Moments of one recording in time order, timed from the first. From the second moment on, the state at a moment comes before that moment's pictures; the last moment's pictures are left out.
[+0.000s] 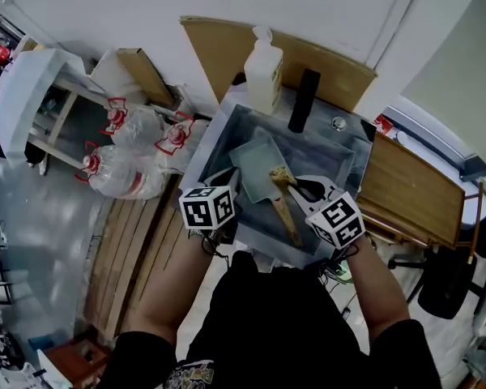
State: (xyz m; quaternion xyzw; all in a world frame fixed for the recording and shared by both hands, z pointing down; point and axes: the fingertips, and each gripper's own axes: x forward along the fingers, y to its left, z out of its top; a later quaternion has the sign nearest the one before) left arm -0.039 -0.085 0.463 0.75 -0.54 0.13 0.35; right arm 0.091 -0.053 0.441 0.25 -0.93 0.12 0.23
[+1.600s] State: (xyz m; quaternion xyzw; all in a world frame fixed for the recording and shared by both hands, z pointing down) left arm -0.040 0.123 0.360 0.90 -0.41 0.09 0.12; right arm 0.062 0.119 0.367 0.42 -0.89 0.10 0.14
